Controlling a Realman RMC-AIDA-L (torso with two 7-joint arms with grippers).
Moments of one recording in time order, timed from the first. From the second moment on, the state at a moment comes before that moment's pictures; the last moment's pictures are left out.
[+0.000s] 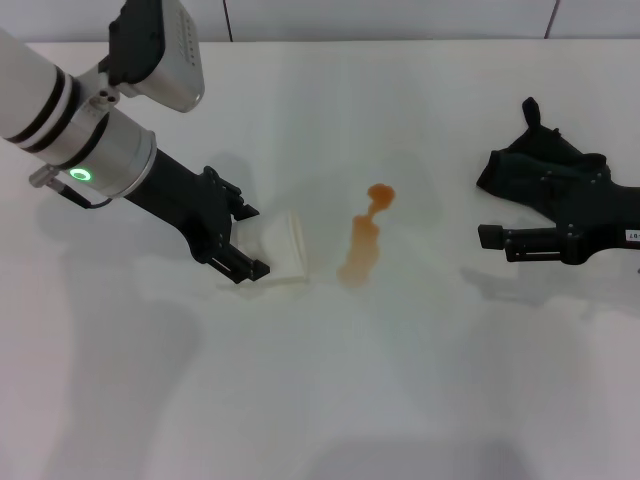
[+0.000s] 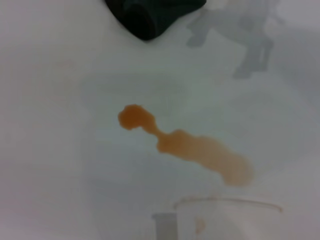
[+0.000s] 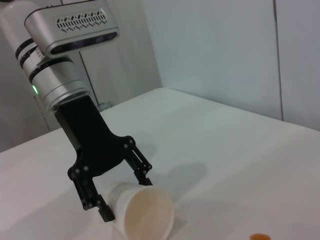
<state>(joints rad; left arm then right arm) -1.24 -2.07 2.85 -0.50 0.44 1.42 -1.27 0.23 2.01 -1.22 -1.17 -1.72 -1.32 1.75</state>
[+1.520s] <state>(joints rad) -0.81 -2.08 2.85 -0.62 -0.44 1.67 -1.07 0.24 2.01 -1.23 -1.16 -1.72 -1.32 1.75</state>
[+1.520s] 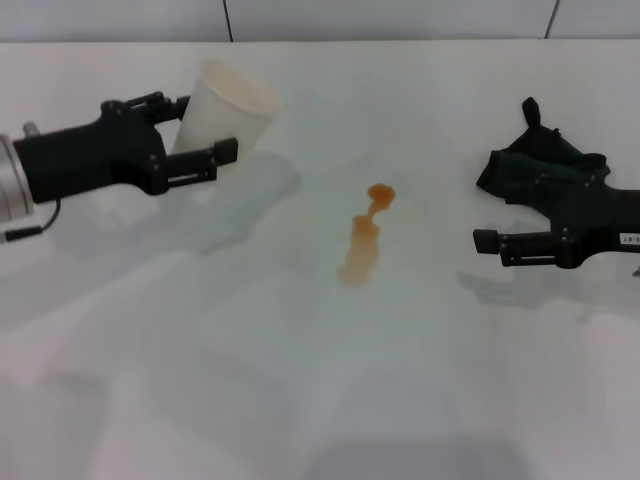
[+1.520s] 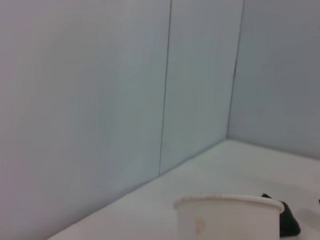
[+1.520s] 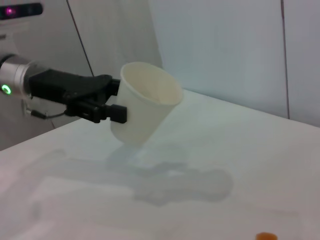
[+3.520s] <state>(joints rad) -0.59 -2.08 2.85 -0.40 -0.55 1.44 -0.78 0.25 2.01 -1.34 -1.17 -1.72 -1.33 1.78</state>
